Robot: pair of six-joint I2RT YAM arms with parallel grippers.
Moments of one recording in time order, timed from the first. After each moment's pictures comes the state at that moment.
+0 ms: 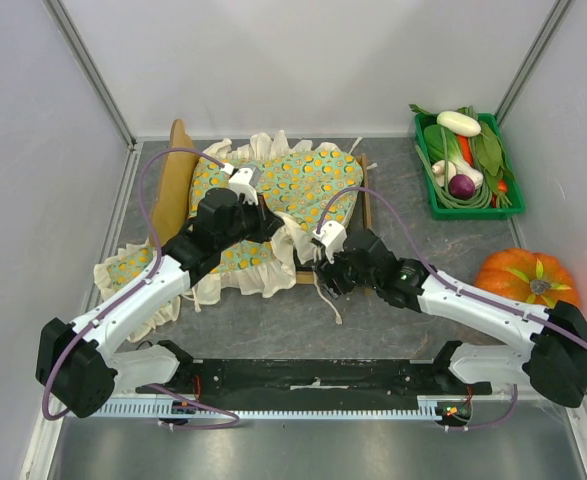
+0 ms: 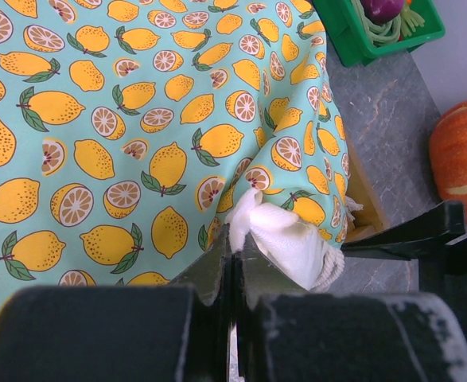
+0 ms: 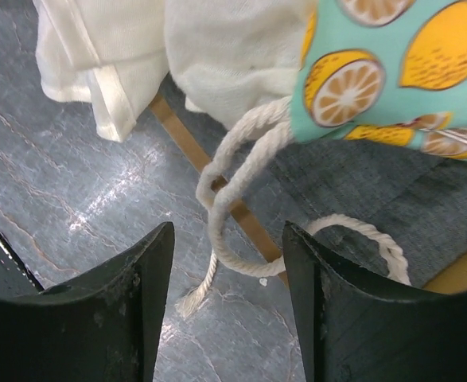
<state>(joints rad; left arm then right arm) -0.58 1.17 0.90 -0.12 0.11 -0.43 0.88 1.18 0.78 -0.22 -0.01 0.02</state>
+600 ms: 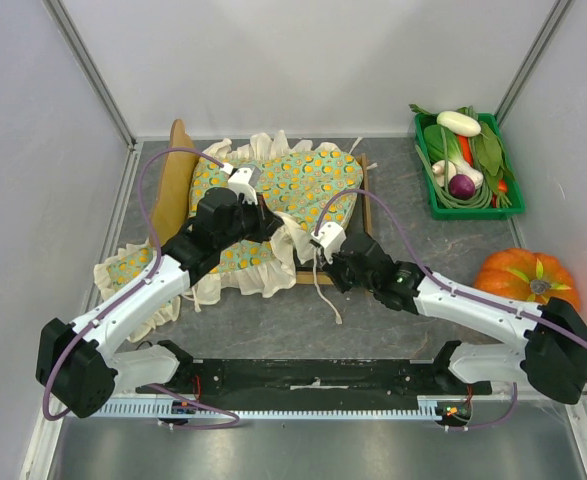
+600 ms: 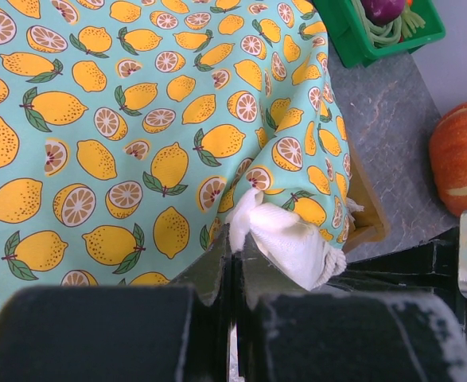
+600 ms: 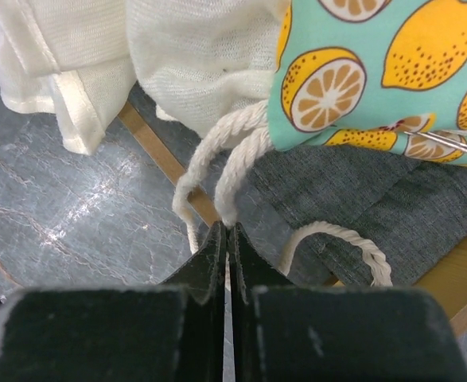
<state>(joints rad) -0.57 1.17 0.90 -0.12 0.12 -0.43 0.90 1.23 0.74 -0.15 0.08 -0.01</state>
